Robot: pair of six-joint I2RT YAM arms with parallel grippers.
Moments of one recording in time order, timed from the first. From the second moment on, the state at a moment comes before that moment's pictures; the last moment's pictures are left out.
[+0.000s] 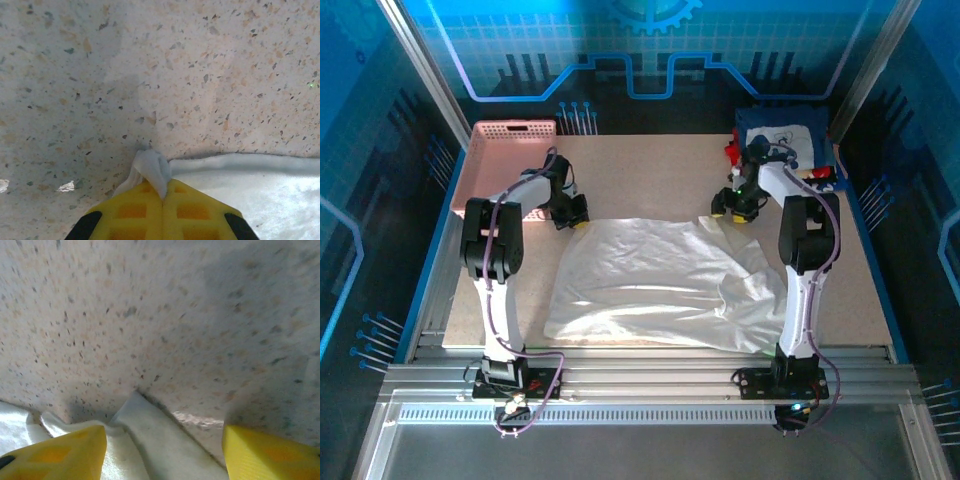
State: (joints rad) left arm -0.07 2.13 1.53 -0.73 0.33 -0.48; right arm 0.07 2.22 1.74 -0.95 -0.30 0.18
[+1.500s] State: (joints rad) left arm -0.02 1.99 1.34 -0.70 0.34 -0.48; right arm 0.05 2.06 1.69 -0.87 -0.13 0.30
